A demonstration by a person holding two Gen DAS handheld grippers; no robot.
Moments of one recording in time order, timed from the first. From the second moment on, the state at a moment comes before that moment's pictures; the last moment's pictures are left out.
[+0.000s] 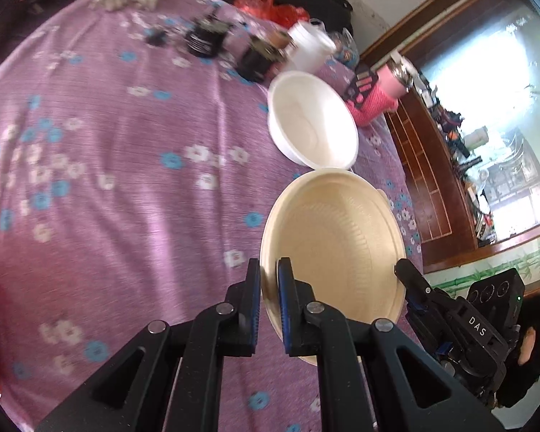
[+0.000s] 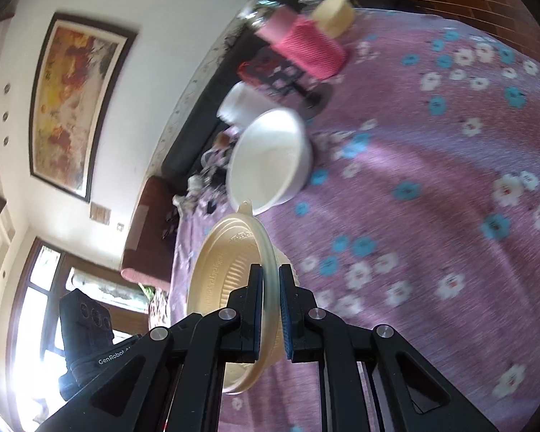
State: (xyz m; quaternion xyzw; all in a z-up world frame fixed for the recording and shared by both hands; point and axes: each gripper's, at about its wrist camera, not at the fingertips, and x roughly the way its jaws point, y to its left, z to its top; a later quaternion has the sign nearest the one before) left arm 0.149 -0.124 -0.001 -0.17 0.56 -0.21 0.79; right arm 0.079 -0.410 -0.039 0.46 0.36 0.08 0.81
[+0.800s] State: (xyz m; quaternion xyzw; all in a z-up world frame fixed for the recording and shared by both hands) left arm 0.051 0.135 0.072 -0.20 0.47 -0.03 0.86; right arm 0.107 -0.138 0.031 0.34 0.40 0.27 0.80
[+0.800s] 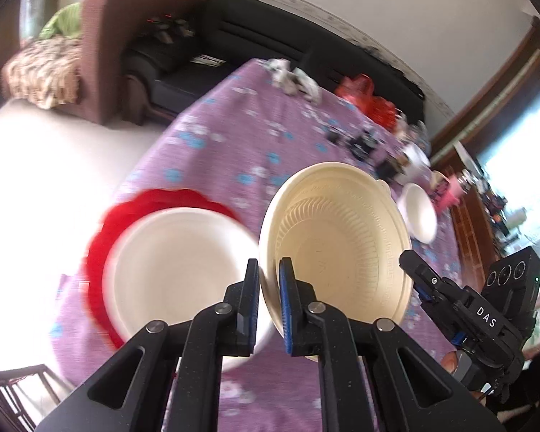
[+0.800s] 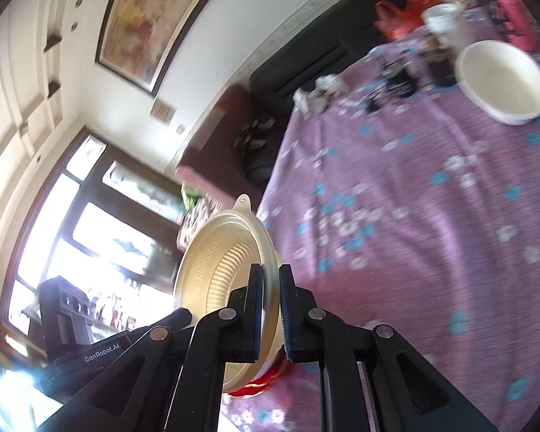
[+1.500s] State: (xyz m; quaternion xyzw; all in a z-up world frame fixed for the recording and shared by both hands) left arm 0.022 0.221 0.034 -0.22 0.49 0.01 0.84; right arm 0.104 -0.027 0.008 0.25 0.45 0.29 0.81
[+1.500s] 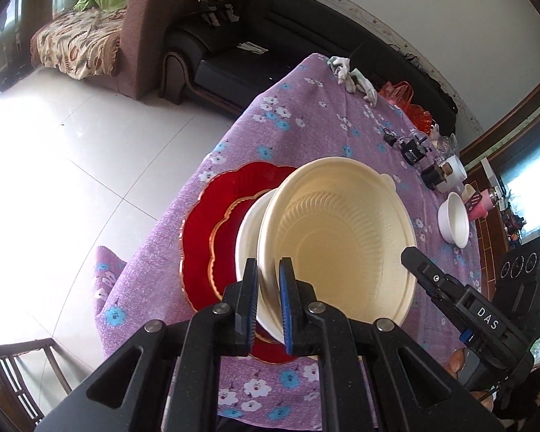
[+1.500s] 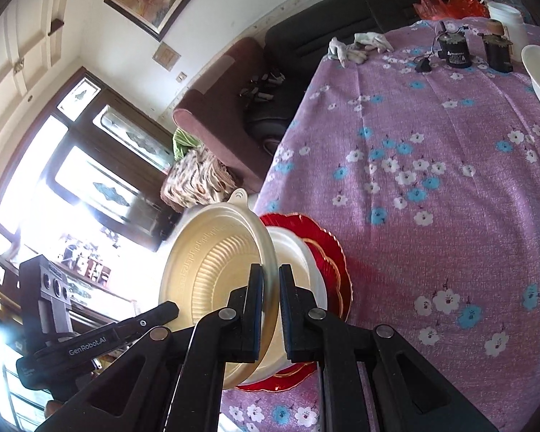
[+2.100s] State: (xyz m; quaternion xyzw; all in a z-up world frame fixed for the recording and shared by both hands) left arm 0.016 0.245 0.034 -0.23 0.49 0.03 0.84; right arm 0.096 -0.008 0.016 0.17 0.46 0.27 0.83
